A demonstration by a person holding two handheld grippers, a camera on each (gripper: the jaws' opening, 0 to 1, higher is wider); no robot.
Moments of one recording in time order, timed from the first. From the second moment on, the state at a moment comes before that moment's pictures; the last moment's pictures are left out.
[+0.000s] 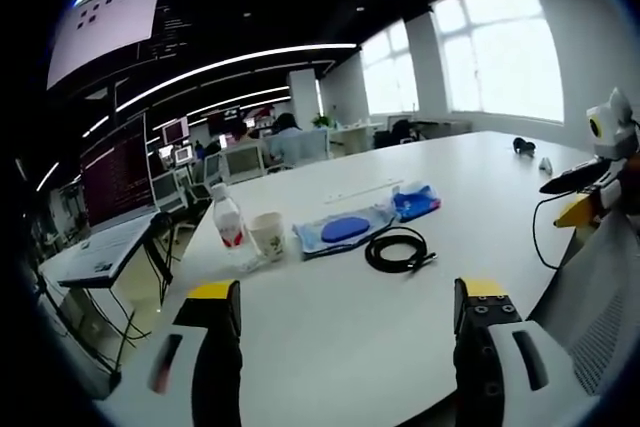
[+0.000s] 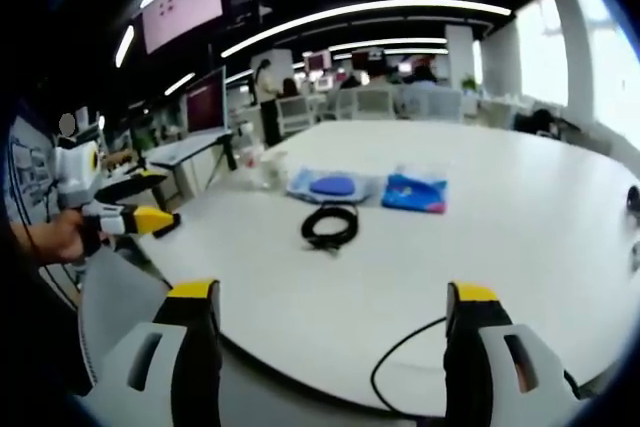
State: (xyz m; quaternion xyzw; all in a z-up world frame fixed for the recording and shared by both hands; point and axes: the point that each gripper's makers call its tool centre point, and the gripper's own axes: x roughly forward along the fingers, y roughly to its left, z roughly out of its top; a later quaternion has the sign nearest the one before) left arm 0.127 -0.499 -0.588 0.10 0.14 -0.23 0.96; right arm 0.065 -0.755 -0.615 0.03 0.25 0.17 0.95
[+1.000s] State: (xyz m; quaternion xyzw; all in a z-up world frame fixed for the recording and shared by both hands) left arm 0.124 -0.507 -0.587 0.10 0.14 -0.25 0.95; right arm 0.068 -0.758 -0.613 0.03 0.24 0.15 0.96
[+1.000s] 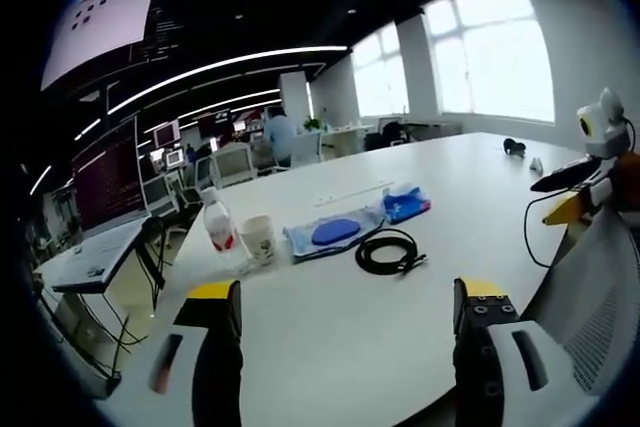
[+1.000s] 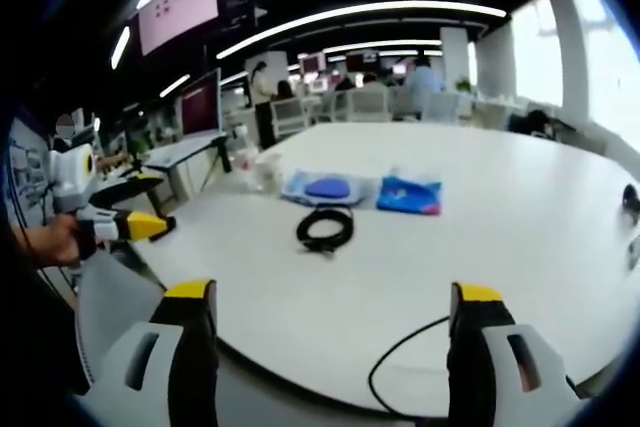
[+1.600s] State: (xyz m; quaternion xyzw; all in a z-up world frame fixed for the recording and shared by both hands) left arm 0.123 -0.507 -0.588 0.10 0.14 -0.25 0.95; right arm 0.068 -0.755 -0.613 0.02 0.24 0.16 0.96
